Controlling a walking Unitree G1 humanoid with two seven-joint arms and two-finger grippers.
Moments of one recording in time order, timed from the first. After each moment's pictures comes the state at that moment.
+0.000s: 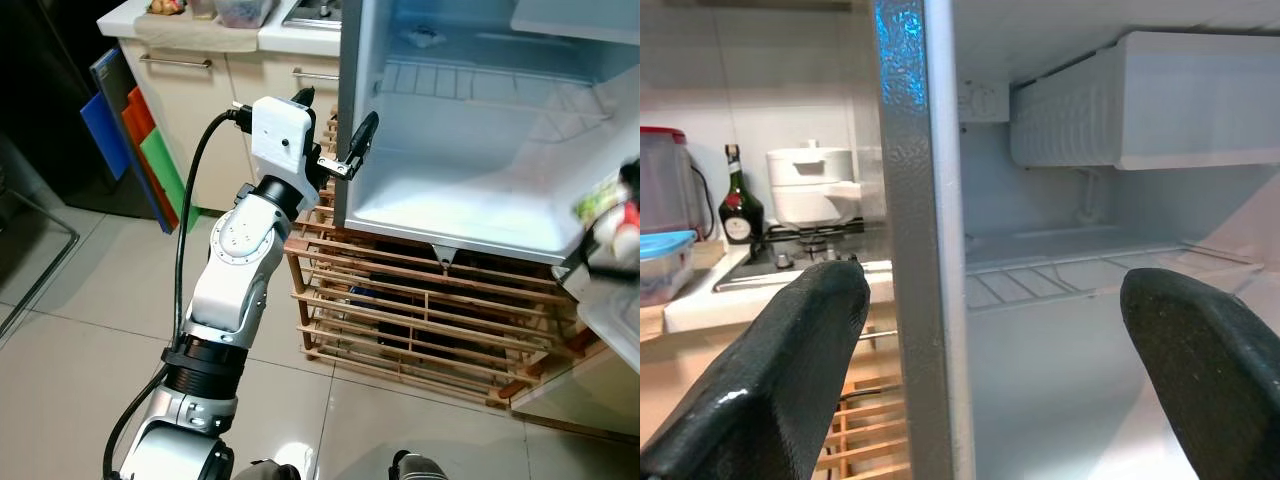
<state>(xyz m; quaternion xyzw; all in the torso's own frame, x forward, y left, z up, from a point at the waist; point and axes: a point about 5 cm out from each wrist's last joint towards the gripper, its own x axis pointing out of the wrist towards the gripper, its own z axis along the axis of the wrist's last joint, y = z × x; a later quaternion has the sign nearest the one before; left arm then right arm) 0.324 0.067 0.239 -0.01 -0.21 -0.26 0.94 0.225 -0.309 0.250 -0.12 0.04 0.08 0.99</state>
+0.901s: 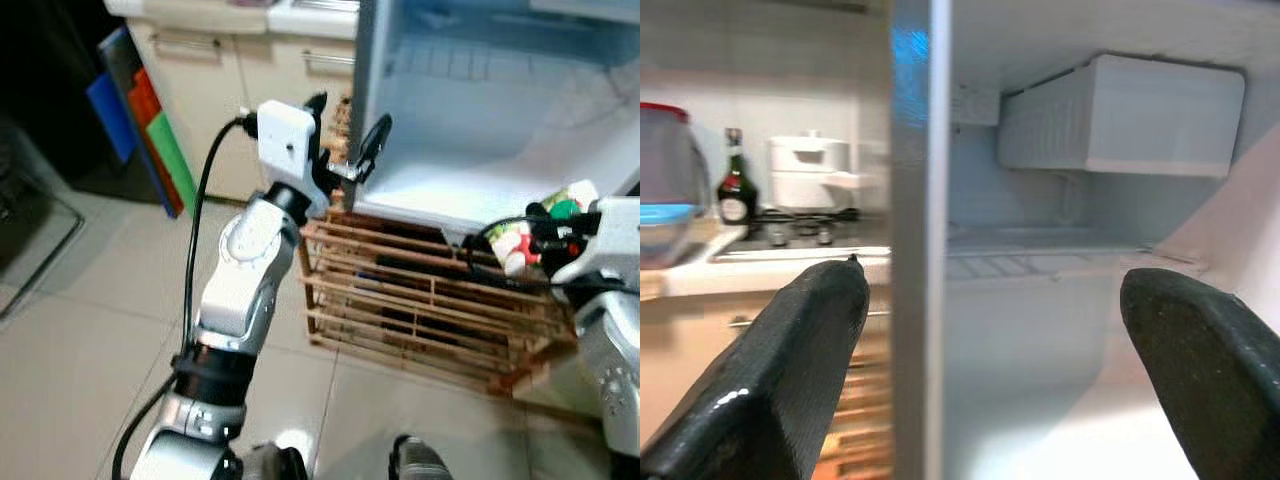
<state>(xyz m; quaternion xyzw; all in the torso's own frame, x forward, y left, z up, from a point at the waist) 0.319 0.066 0.232 -0.04 -0.21 -0.27 0.94 0.261 -0.238 0.174 -0.01 -0.02 -0.02 1.00</state>
